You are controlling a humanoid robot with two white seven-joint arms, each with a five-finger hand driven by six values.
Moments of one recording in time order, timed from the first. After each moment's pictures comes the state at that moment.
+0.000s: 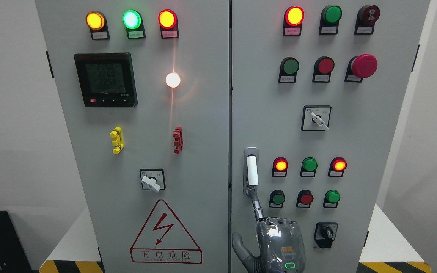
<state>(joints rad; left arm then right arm) -0.04 -0.11 -0.13 -0.05 0.14 -0.06 -0.06 -0.27 0.08 0.40 -1.72 1.39 0.27 -0.15</state>
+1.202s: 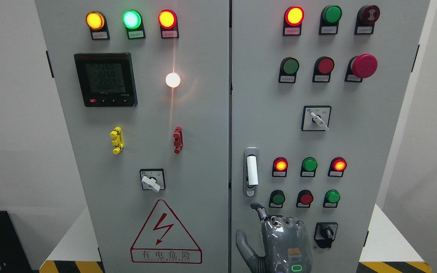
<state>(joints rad) -0.04 -0.11 -0.13 -0.05 0.14 -0.06 -0.06 -0.23 0.07 0.39 -1.81 1.38 0.26 -0.16</state>
